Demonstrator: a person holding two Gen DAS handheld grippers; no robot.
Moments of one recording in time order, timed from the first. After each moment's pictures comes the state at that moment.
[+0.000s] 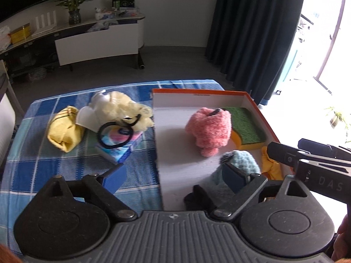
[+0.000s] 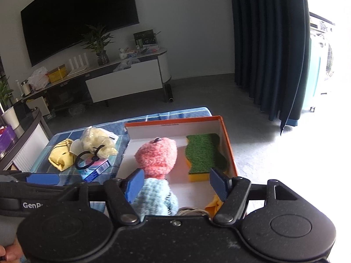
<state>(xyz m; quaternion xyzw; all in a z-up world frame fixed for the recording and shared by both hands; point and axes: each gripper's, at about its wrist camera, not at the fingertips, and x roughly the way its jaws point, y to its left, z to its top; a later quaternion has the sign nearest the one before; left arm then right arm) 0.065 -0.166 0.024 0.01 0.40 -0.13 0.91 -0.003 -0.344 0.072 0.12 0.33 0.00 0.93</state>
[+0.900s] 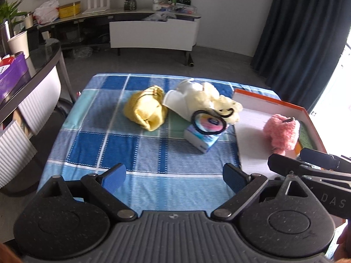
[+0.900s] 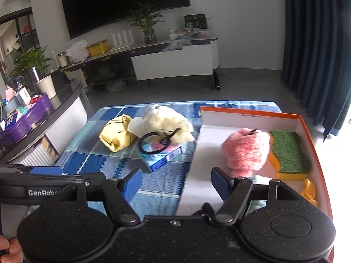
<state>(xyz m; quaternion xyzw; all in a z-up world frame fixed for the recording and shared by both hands) 0.057 -0.055 0.019 -0.04 0.40 -0.02 0.91 0.027 -0.235 0.069 0.08 0.36 0.11 0.92</state>
